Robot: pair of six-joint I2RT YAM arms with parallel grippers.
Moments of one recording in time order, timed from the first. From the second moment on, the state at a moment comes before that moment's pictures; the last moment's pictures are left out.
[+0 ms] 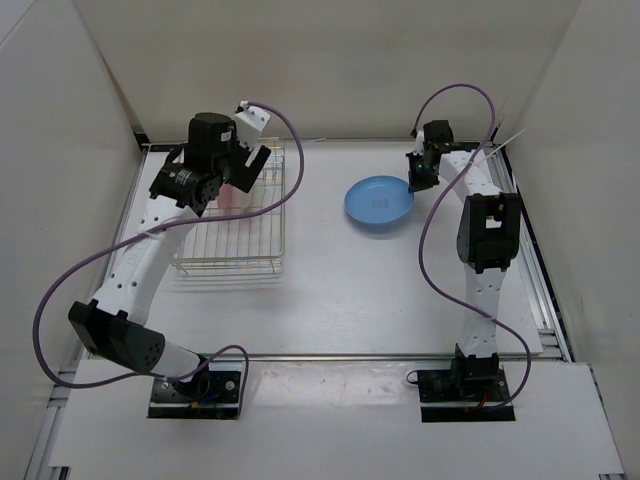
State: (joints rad) left arm -0.38 1.45 1.65 -0.70 -0.24 0.41; right arm 0.12 2.25 1.92 -0.68 -0.13 0.00
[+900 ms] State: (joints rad) left arm 0.12 1.45 1.54 -0.55 0.43 0.11; right arm 0.11 2.00 1.91 -0.81 -0.13 -0.05
